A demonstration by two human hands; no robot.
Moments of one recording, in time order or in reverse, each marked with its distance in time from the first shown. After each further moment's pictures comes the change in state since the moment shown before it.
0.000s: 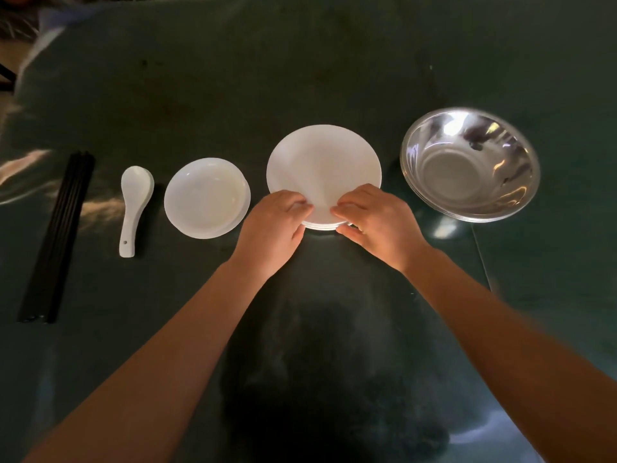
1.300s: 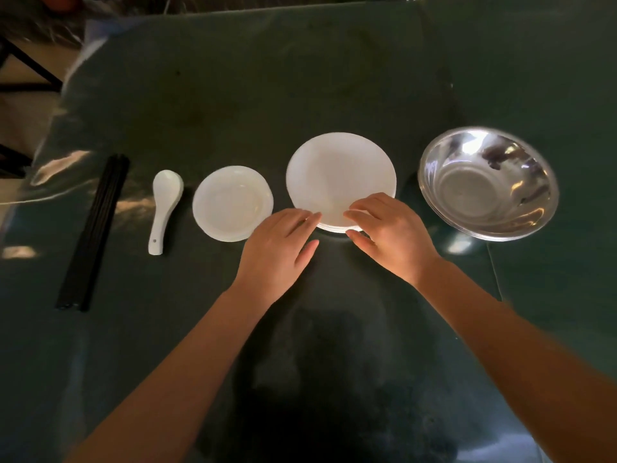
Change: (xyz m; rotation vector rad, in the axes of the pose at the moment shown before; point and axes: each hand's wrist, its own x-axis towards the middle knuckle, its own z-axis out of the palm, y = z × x) left_hand -0.033 0.003 -0.018 -0.015 0.147 -0.055; right_hand 0.012 -0.011 -0.008 0.020 0.048 -0.016
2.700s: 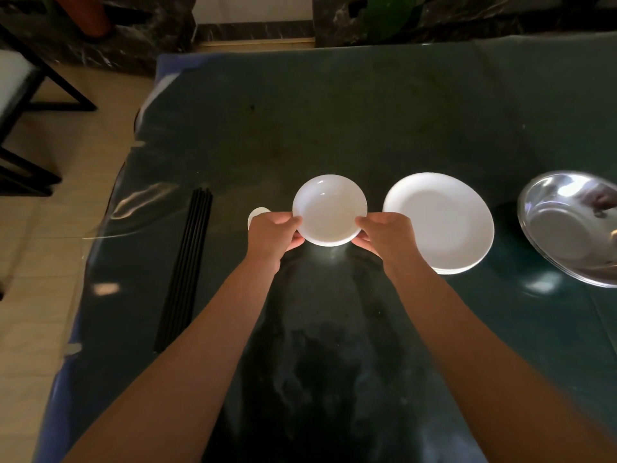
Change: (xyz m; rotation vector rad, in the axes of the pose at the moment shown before) left_hand 0.029 -0.161 -0.047 -1.092 0.046 -1.136; right_hand 0.154 -0.113 0.047 1.009 -0.005 1.303
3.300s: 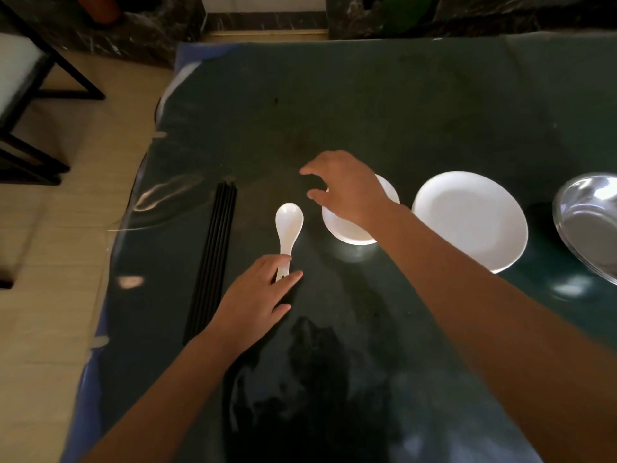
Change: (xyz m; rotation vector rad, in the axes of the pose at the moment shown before) left_hand -0.043 -0.063 -0.106 1.254 -0.255 0.970; right_hand 0.004 -0.074 0.075 -1.021 -0.226 -0.944
